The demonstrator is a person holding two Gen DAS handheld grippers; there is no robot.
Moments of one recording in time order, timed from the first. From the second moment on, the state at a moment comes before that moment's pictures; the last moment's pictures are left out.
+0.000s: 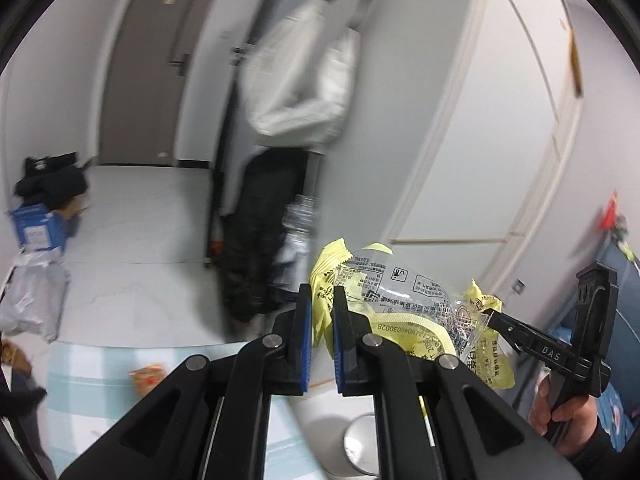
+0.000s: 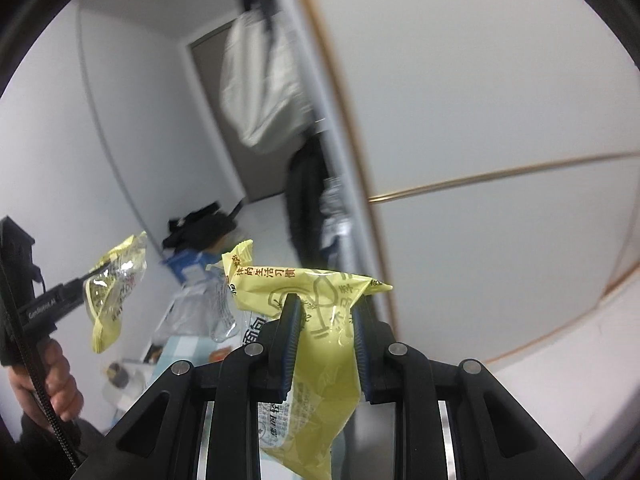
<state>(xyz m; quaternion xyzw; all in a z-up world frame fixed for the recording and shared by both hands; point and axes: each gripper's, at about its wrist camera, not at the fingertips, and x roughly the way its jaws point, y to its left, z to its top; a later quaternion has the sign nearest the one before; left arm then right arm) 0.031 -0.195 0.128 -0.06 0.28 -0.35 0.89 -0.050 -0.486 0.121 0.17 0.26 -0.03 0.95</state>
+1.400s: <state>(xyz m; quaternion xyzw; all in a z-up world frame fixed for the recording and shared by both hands) -0.009 -0.499 -0.171 0.42 0.48 -0.49 0.59 -0.135 -0.659 -0.240 0.44 0.44 -0.22 0.75</state>
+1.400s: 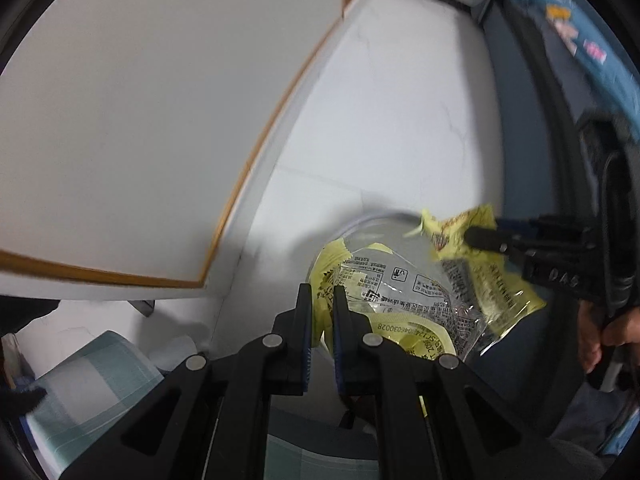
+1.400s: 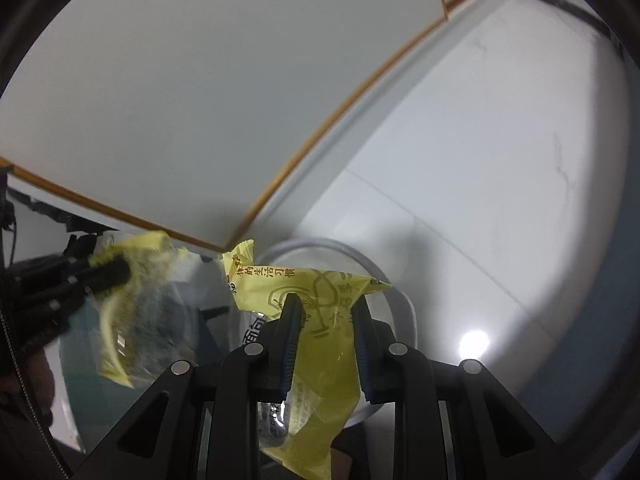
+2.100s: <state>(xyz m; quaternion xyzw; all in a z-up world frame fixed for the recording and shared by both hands) 0.003 -0.515 -0.214 0.38 0.58 -0.46 0.55 -0.099 -0.641 -0.296 0.44 0.49 -0.24 0.71</state>
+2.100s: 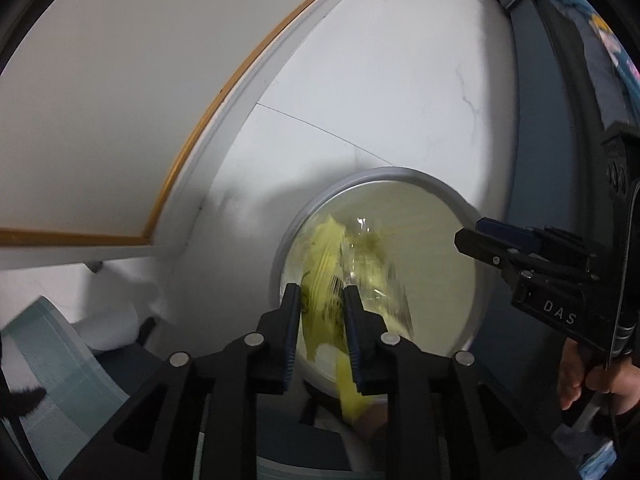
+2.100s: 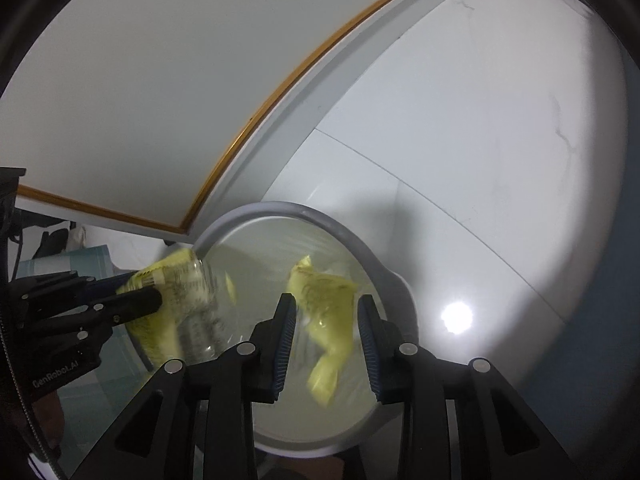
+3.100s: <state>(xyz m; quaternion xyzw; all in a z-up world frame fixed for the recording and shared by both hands) 0.035 -0.390 -0.021 0.23 0.43 -0.43 0.76 -0.125 -0.601 -0.077 0.33 0.33 -0.21 0.86</state>
